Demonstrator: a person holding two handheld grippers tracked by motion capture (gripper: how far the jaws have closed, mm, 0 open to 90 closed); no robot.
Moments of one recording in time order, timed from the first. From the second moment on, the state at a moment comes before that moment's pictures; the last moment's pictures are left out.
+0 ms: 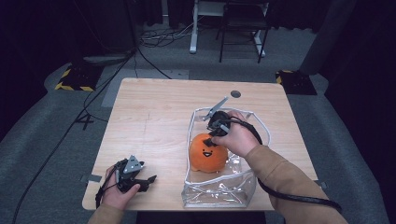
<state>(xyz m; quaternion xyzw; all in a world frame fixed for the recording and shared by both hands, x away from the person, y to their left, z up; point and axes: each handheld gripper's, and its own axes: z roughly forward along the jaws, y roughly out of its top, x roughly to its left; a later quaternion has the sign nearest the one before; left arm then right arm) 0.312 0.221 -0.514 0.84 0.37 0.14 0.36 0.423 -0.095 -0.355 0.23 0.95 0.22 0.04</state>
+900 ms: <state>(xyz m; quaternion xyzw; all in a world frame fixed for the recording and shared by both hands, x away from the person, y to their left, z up) 0.312 0.221 -0.514 0.85 0.37 0.14 0.36 0.418 -0.112 -0.342 0.24 0.93 0.26 0.05</state>
